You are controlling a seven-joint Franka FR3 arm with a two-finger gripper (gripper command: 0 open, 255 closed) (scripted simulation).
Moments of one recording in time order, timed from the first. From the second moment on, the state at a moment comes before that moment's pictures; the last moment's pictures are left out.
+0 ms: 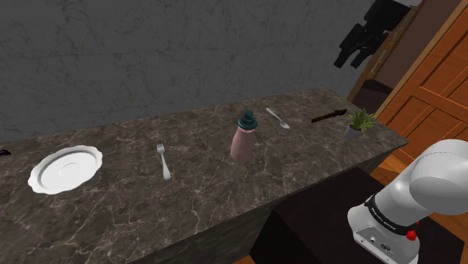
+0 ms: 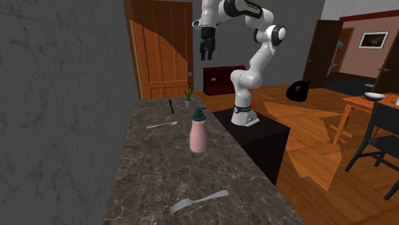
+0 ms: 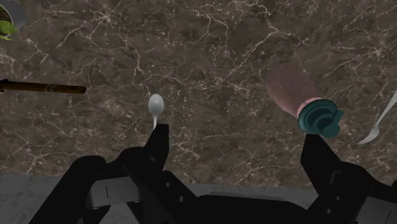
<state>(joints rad) 0.01 -0.80 -0.02 -2.30 0.11 1.65 0.12</state>
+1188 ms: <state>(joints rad) 0.05 -0.22 0.19 -2.10 0.14 1.83 0.40</state>
